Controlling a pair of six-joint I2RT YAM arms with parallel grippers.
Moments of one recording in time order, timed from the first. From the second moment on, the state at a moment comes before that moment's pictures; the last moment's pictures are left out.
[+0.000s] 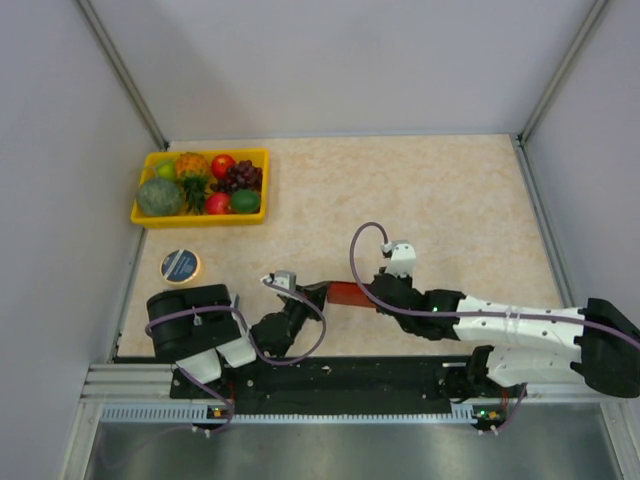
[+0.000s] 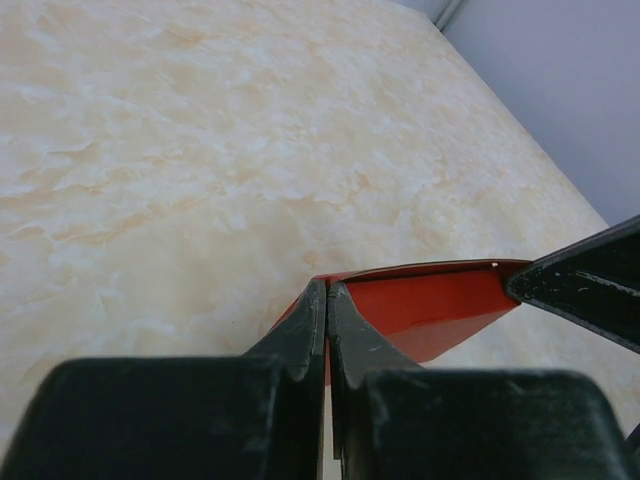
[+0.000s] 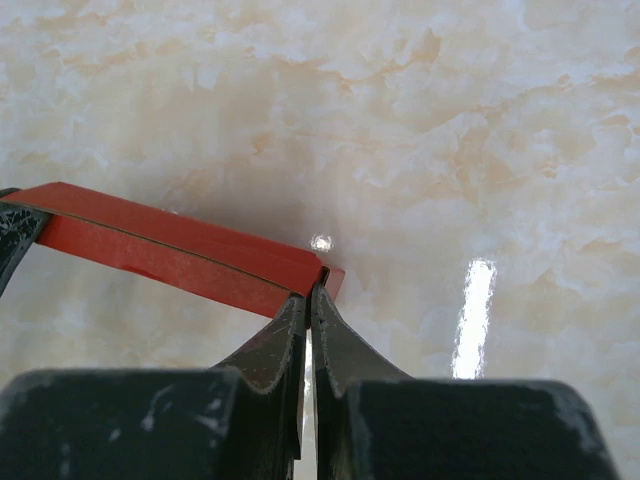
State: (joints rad) left arm -1.20 1.66 0.10 1.55 -0.69 -0.50; right arm 1.15 1.15 0.65 -0.38 0.64 0.79
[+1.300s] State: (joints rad) left arm -1.16 0.52 0.25 -0.18 -0.41 -0.89; right arm 1.22 1.19 0.57 -0.16 0.82 0.79
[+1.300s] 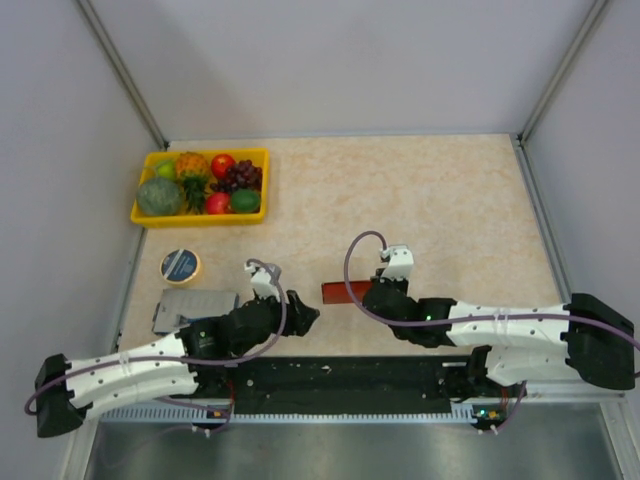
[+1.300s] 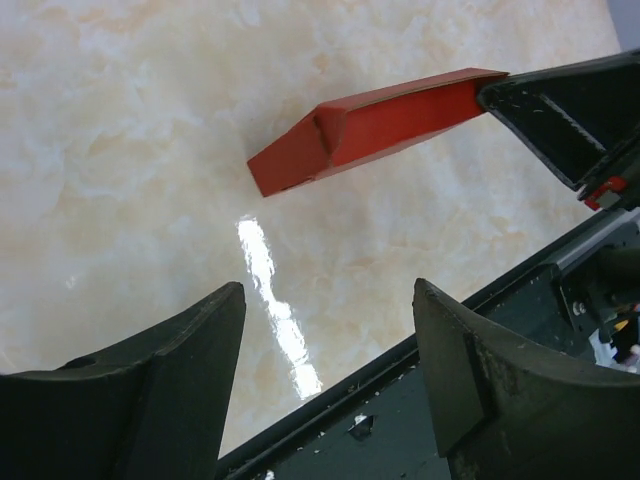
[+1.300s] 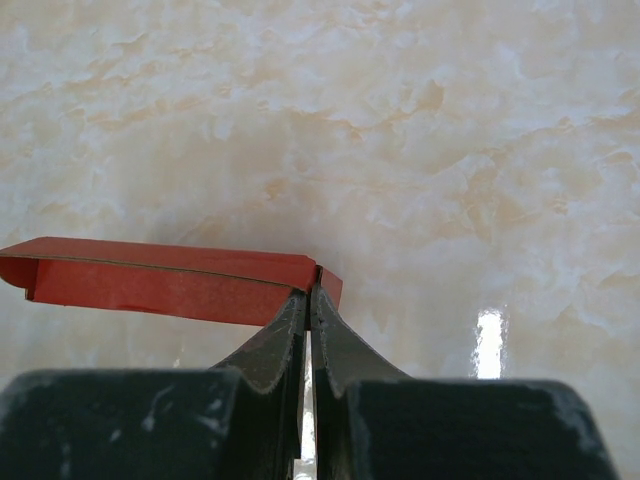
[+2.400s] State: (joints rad) left arm -1.11 1.21 0.42 0.46 -0.10 0.56; right arm 1.17 1.15 0.56 -0.12 0.69 0.72
